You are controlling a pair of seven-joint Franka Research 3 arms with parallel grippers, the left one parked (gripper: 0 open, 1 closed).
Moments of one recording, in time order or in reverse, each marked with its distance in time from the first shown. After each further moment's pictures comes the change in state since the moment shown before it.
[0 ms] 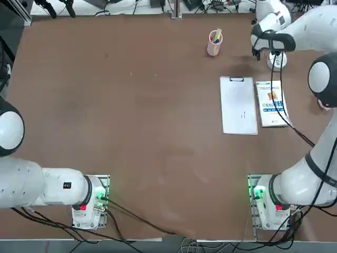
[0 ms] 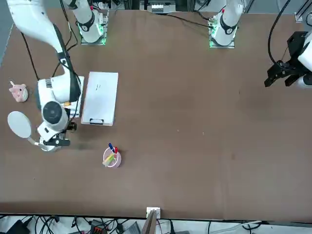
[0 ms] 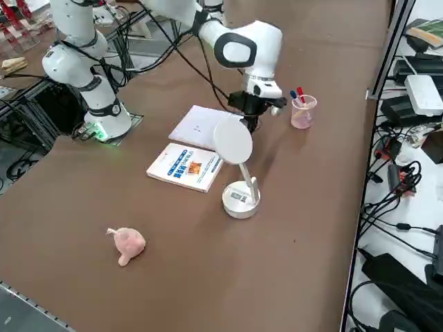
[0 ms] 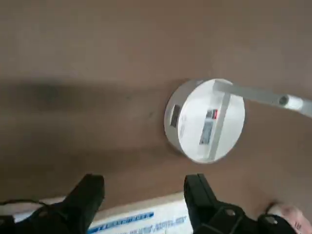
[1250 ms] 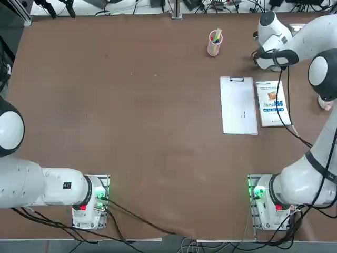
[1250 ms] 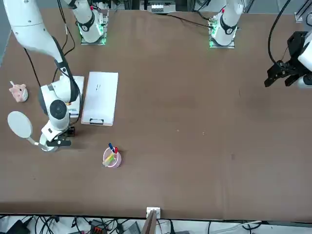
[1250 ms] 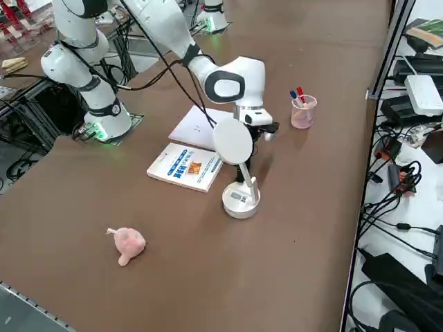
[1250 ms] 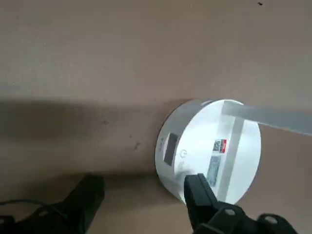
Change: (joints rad) arm -0.084 0.081 -0.006 -0.065 -0.194 0.247 0.093
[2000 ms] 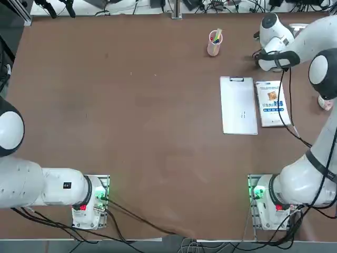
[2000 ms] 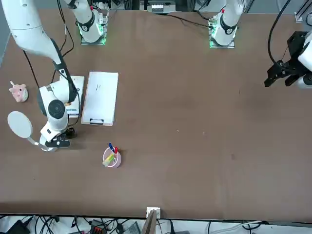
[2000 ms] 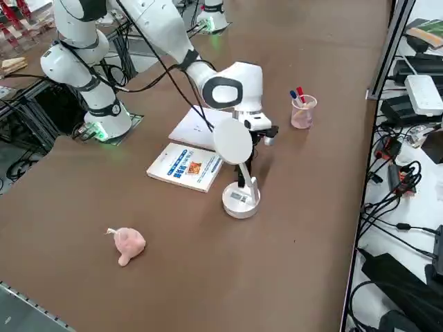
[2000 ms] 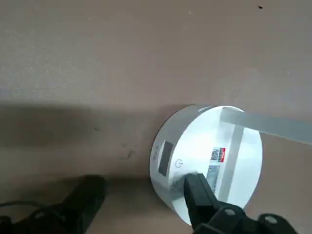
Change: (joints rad) arm -0.025 0.015 0.000 0.000 -0.025 0.048 0.000
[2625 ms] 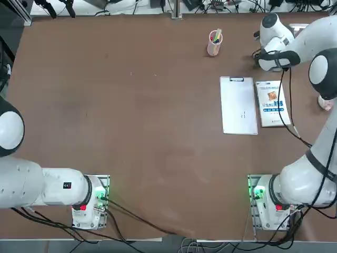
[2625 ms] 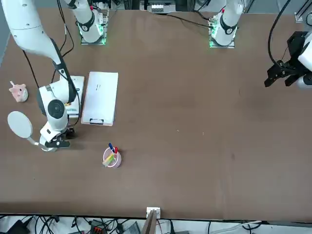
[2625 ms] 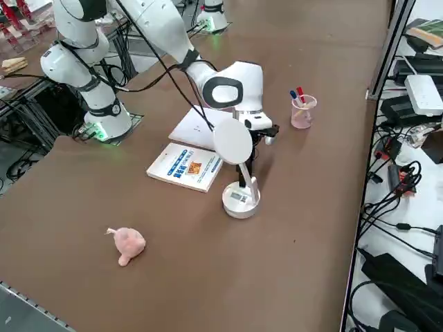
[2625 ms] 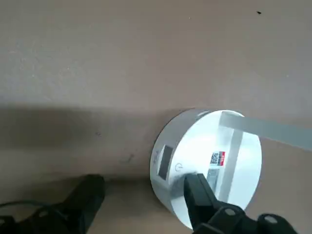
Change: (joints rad) arm 0.000 0.001 0.000 0.005 0.000 0.009 0.000
